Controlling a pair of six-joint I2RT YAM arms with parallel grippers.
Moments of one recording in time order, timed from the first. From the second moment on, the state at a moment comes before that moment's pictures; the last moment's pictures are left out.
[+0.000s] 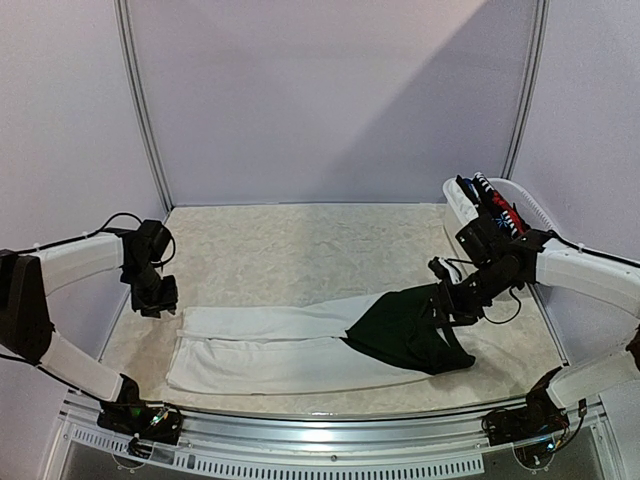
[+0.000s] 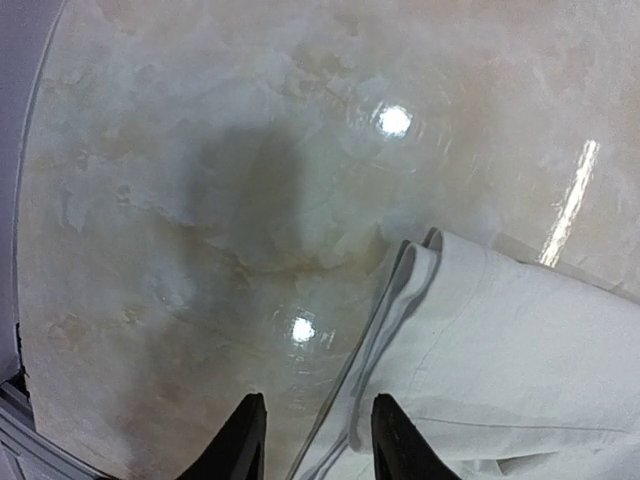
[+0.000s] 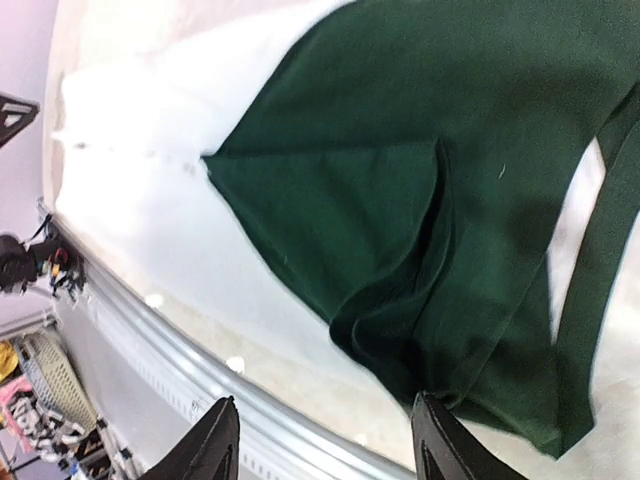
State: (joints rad) left arm -0.15 1.40 0.87 -0.87 -0.13 -0.51; right arm 0.57 1.29 0.90 -0.78 -0.44 0.48
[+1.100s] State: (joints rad) left arm -0.15 1.34 0.87 -0.90 -0.11 -0.51; right arm 0.57 1.76 1.02 -0.60 -0.34 0.49
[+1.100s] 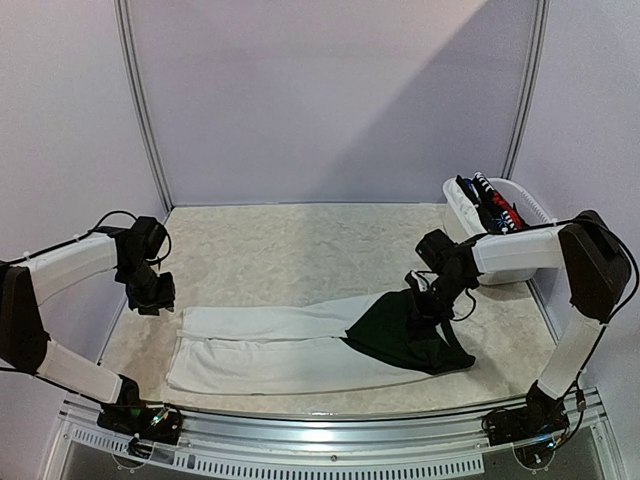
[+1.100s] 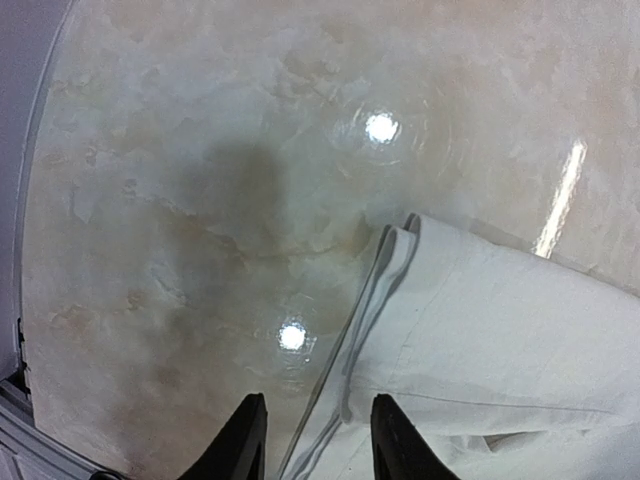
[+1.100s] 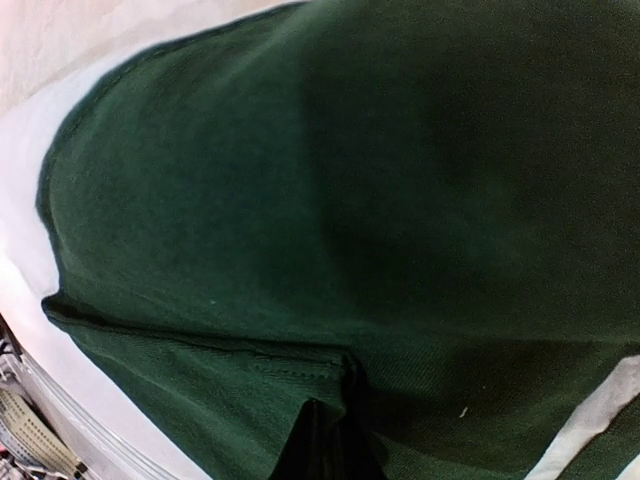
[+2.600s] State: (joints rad) left arm -0.15 1.34 0.87 -0.89 -0.07 -0.50; right arm 0.74 1.78 1.16 -0.71 -0.58 0.20
